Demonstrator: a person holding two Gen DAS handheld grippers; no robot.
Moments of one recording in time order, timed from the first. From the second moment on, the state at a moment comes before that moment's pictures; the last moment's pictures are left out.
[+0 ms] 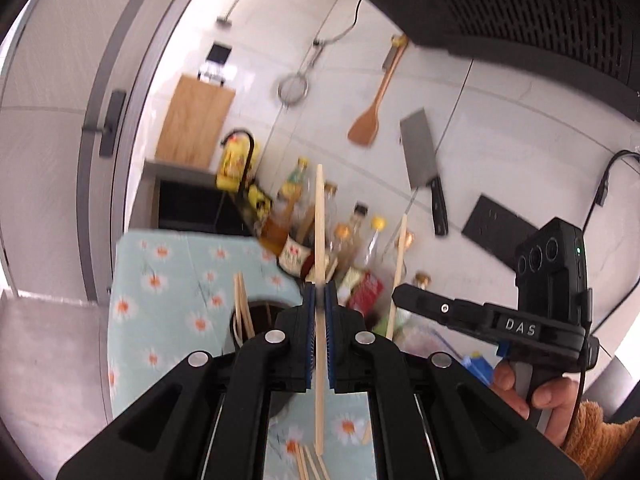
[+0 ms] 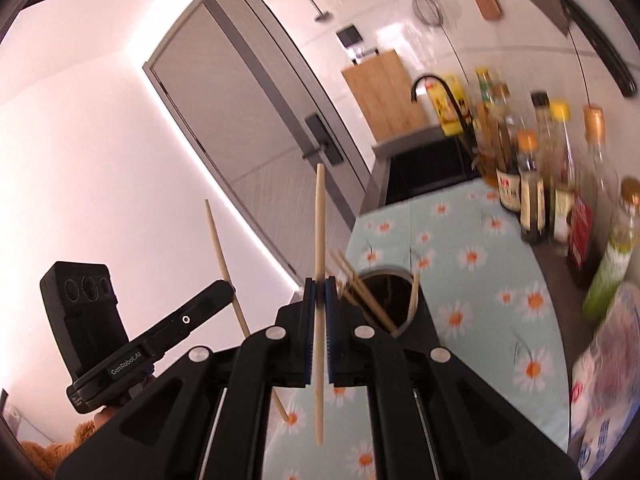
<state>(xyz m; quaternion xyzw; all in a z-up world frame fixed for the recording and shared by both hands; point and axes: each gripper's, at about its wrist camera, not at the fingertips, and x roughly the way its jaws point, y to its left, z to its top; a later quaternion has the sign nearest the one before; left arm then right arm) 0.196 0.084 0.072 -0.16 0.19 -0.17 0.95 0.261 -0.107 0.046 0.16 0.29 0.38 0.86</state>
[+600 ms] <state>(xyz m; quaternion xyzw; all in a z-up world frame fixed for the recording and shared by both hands) 0.264 0.079 0.052 -0.15 0.12 -0.12 0.97 0.317 -0.081 0.034 0.10 0.21 0.34 0.91</state>
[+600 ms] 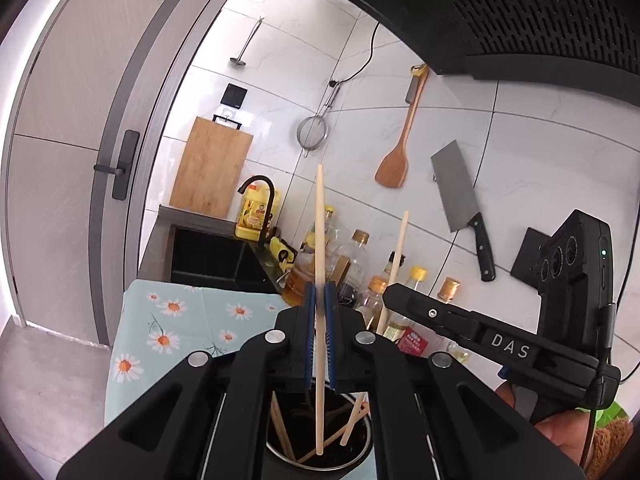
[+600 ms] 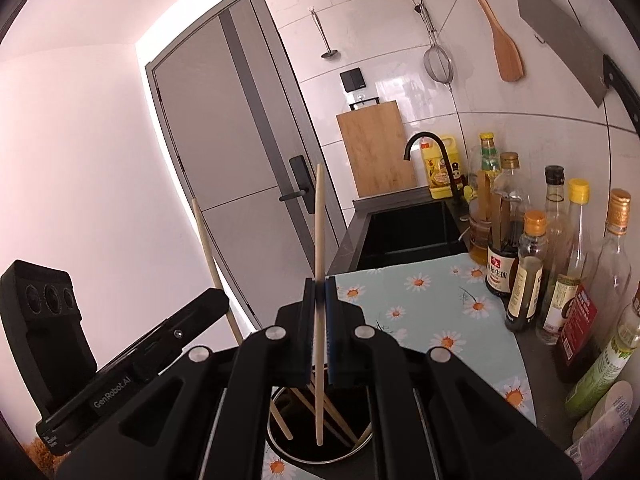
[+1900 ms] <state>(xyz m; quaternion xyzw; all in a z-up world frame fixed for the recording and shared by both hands) 0.185 0.076 0.053 -0.10 0.25 -0.15 0.95 0.231 -0.141 0.028 0.12 0.35 0.27 0.89</state>
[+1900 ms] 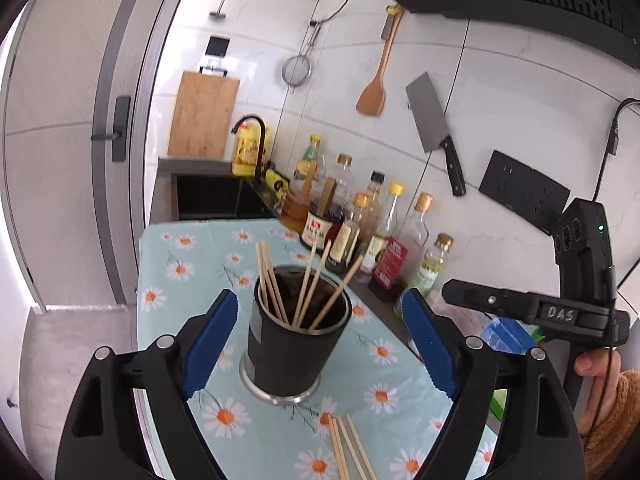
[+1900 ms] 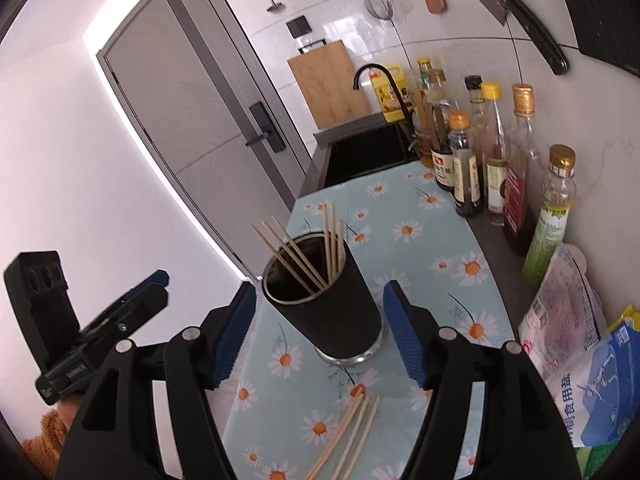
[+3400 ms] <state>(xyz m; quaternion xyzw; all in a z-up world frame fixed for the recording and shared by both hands) 0.176 0.097 -0.114 -0.11 0.57 -0.14 0.80 0.246 -0.051 -0.172 0.01 0.72 0.08 0.69</state>
